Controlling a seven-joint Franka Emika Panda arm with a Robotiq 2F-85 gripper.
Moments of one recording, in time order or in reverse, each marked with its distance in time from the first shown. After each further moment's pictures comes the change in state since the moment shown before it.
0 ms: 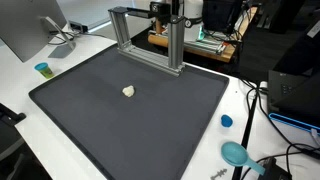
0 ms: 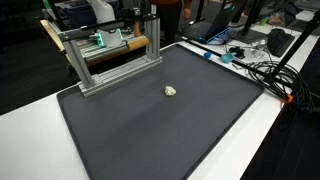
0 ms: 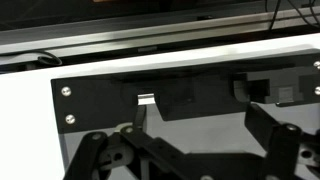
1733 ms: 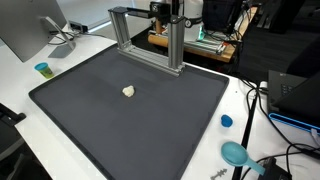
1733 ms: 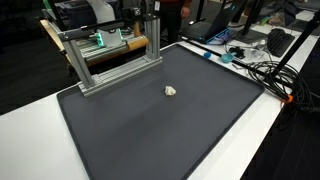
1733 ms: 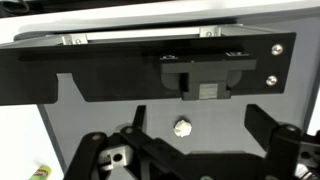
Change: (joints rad) arm 0.065 -0.329 0.232 -0.396 0.020 0.400 0.250
